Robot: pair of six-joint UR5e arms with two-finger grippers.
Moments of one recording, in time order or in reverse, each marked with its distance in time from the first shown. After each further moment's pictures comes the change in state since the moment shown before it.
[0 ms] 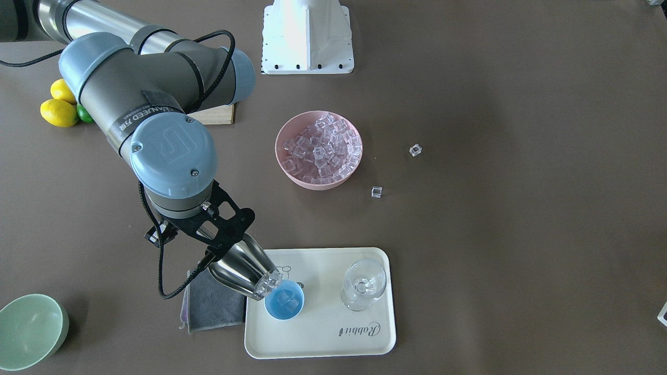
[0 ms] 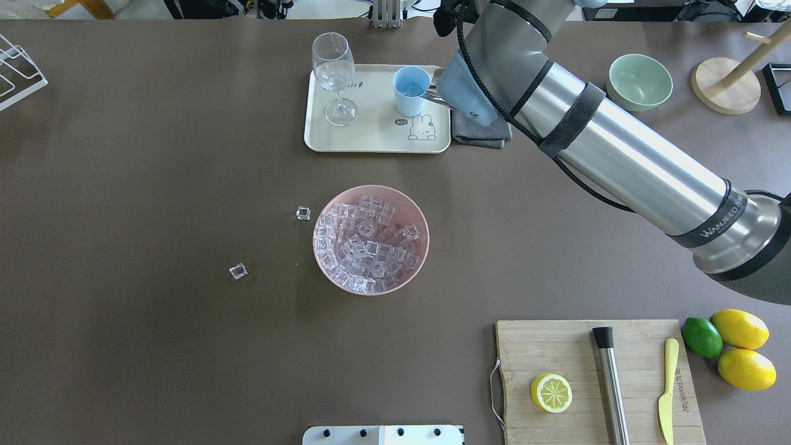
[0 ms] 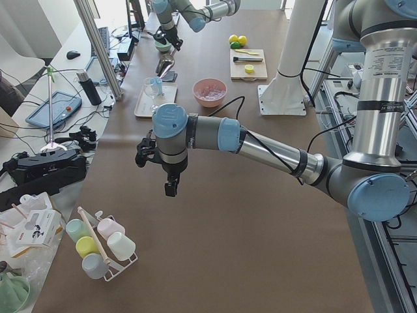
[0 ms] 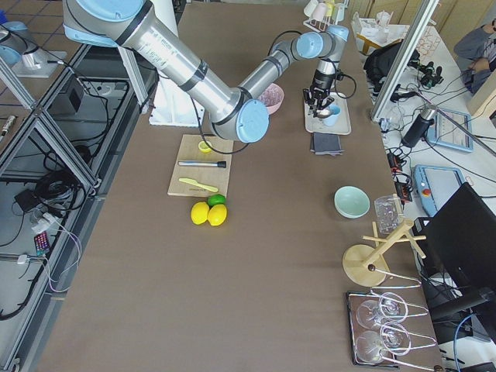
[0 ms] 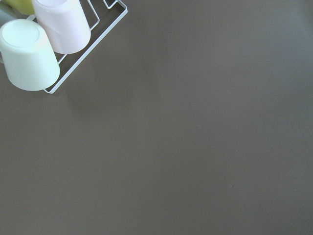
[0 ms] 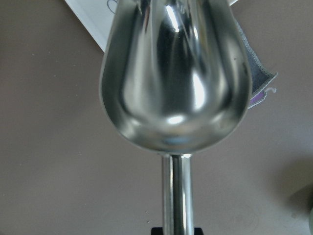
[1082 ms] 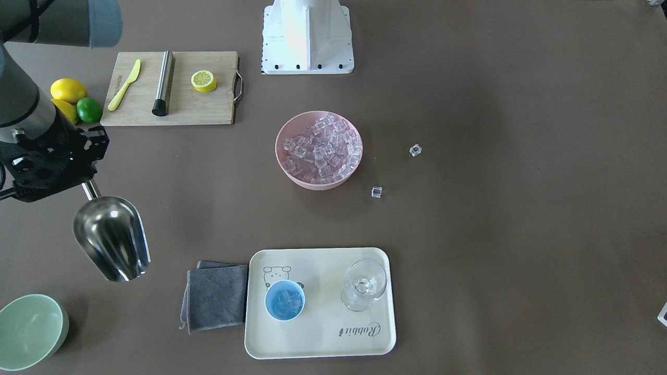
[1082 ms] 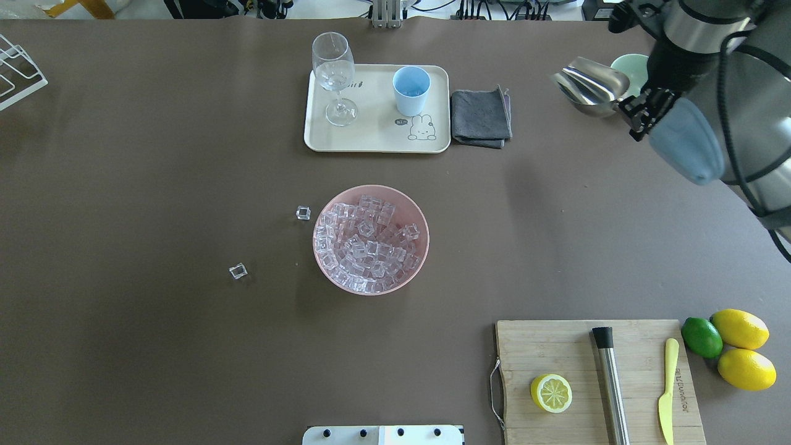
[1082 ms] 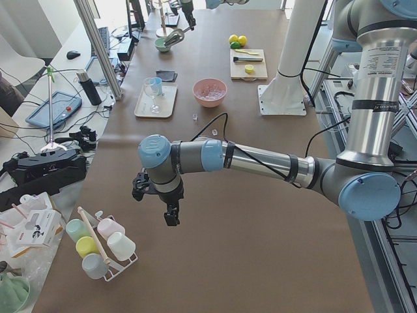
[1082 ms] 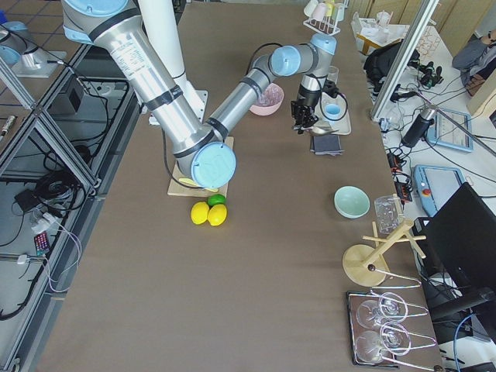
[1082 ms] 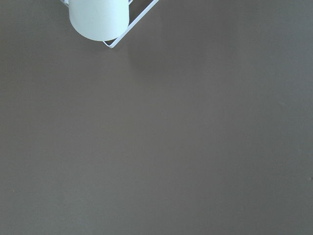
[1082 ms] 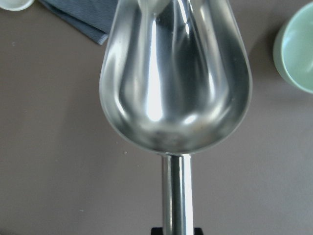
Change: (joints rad) left arm 0.016 -0.013 0.167 0.006 0.128 0.002; right arm 0.154 -0.474 0.538 0.005 0.150 0.383
